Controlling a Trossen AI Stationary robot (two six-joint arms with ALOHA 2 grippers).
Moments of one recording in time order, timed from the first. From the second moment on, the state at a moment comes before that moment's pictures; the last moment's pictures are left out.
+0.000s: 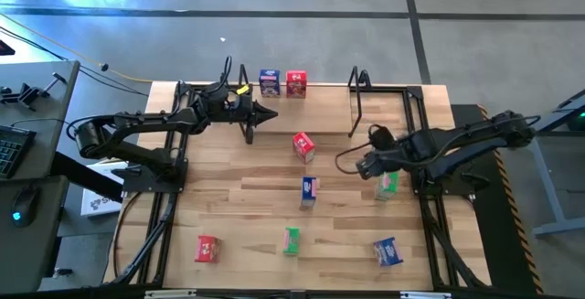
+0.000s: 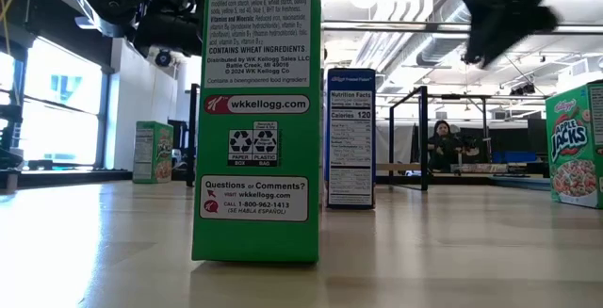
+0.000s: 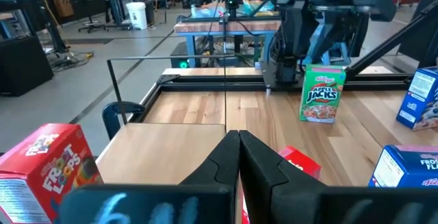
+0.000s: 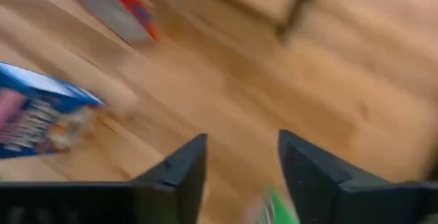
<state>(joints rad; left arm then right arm) 0.53 1.29 0.60 0.54 0.44 0.13 0.24 1.17 1.06 -1.18 0.44 1.20</state>
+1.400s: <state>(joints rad) 0.53 1.29 0.60 0.49 0.44 0.16 0.42 1.29 0.88 -1.25 0.15 2.11</state>
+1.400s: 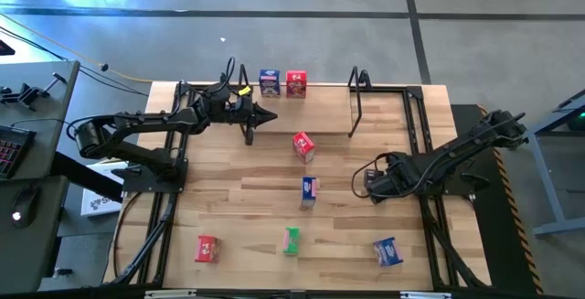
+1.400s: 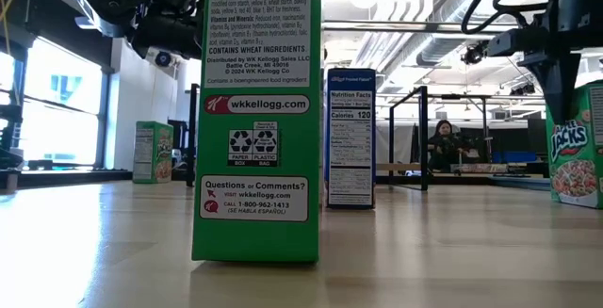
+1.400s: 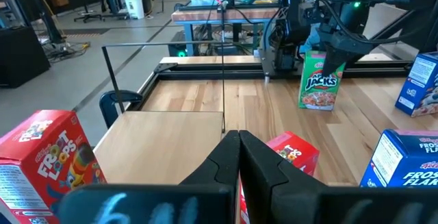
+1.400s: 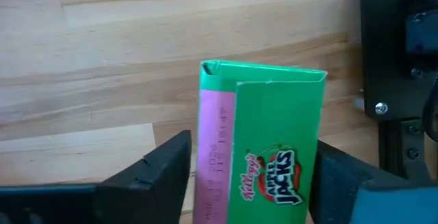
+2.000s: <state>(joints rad) 0.53 1.29 0.60 0.49 0.44 0.15 0.34 1.29 1.05 -1.24 0.24 1.70</state>
